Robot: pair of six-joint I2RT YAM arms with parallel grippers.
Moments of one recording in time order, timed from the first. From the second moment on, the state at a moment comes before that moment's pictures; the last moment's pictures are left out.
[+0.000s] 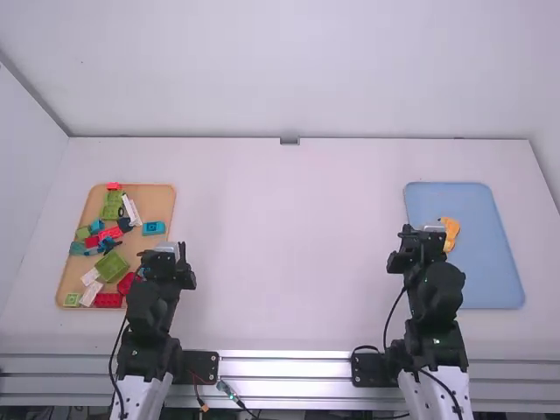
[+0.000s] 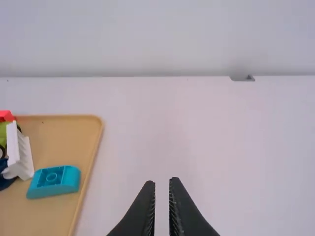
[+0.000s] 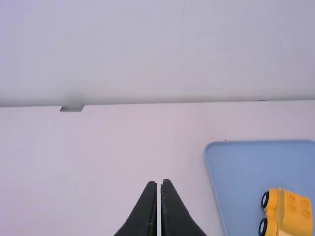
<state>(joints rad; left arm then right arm) 0.00 0.09 0.01 -0.10 0.00 -0.01 0.00 0.37 0.25 -0.11 -0.02 0.00</state>
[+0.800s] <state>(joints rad) 0.00 0.01 0.01 -0.10 0.00 -0.01 0.00 0.06 0.01 -0.10 -0.02 0.00</state>
